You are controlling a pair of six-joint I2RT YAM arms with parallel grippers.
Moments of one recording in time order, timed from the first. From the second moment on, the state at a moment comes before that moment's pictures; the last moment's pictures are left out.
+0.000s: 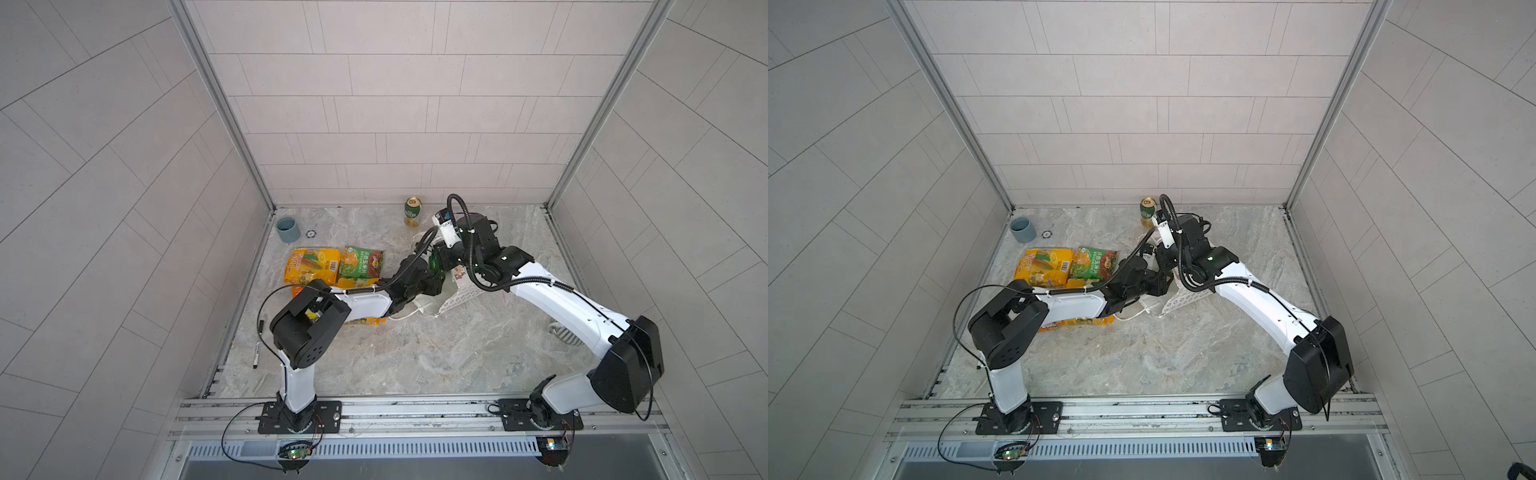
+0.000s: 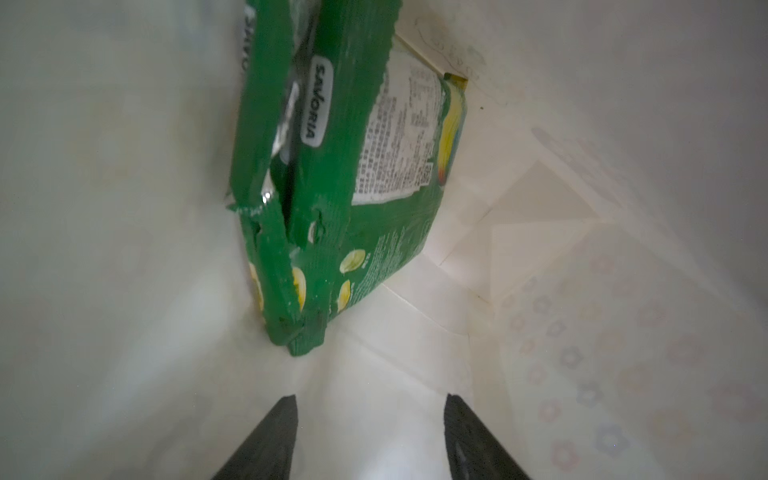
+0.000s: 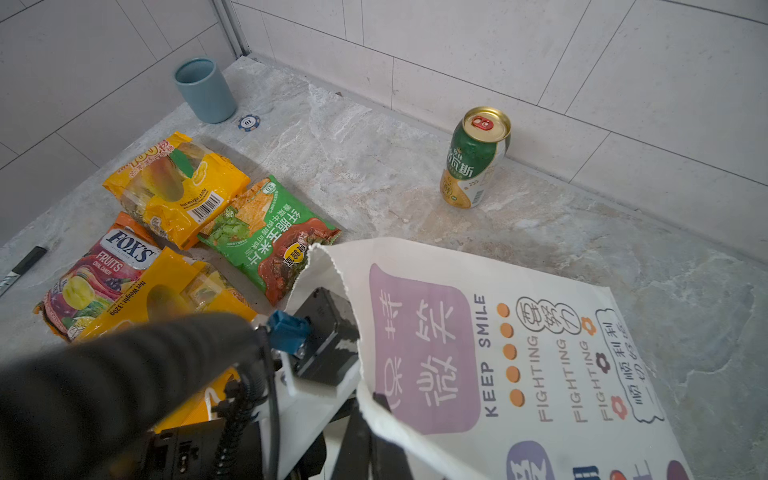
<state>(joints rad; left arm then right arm) -0.78 1.88 1.05 0.31 0.00 -0.53 0.55 1.46 1.27 -0.41 -0.01 0.06</state>
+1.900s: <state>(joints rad) -0.77 1.88 1.13 0.13 -0.02 -0.53 0.52 1.43 1.23 -0.33 -0.04 0.07</state>
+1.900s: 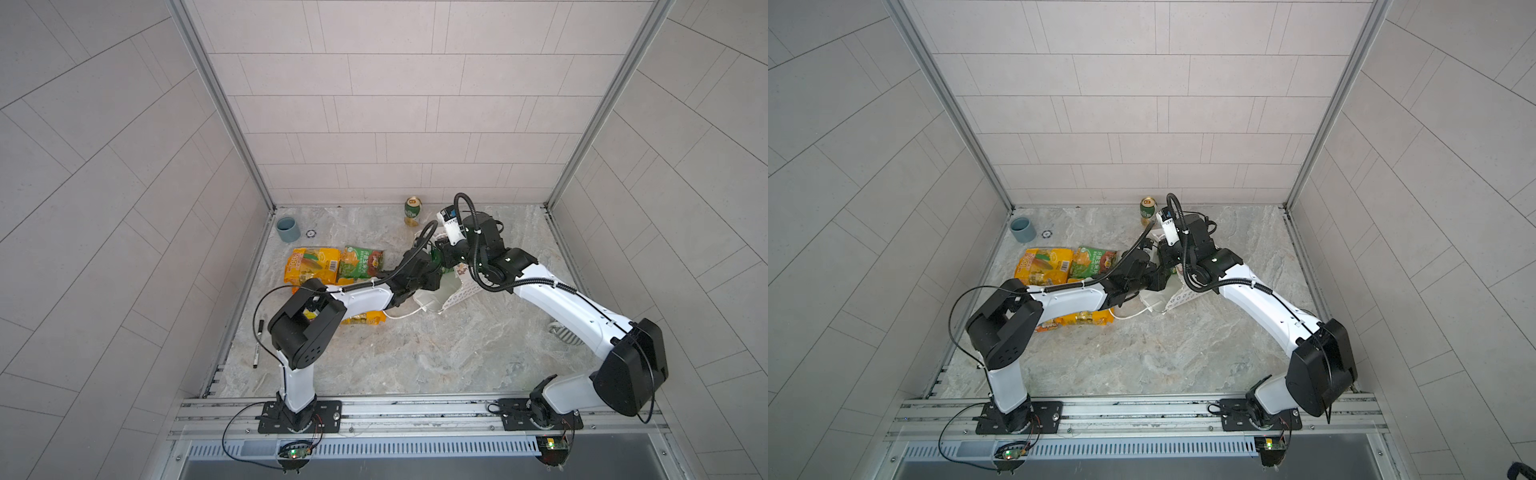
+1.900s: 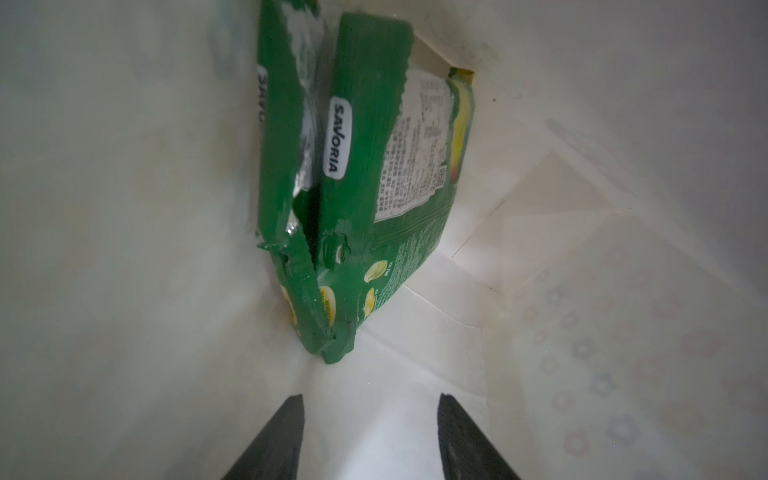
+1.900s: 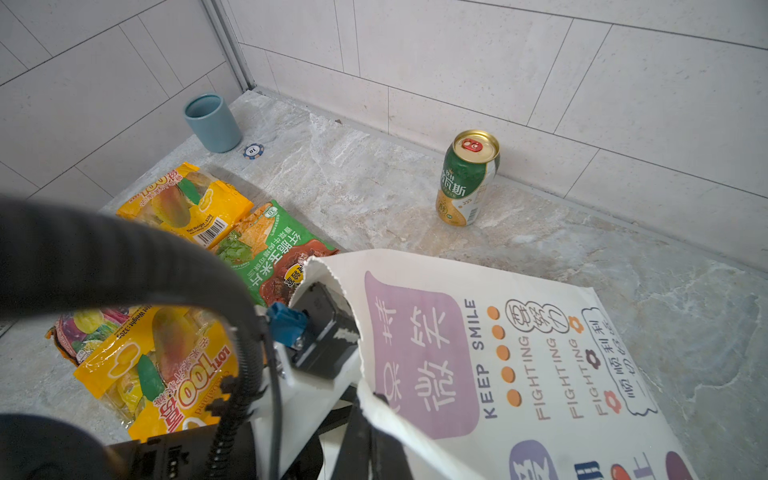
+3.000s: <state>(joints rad) -0.77 2.16 1.34 0.20 0.07 -0.52 0.50 1.43 1.18 -0.27 -0.07 0.07</state>
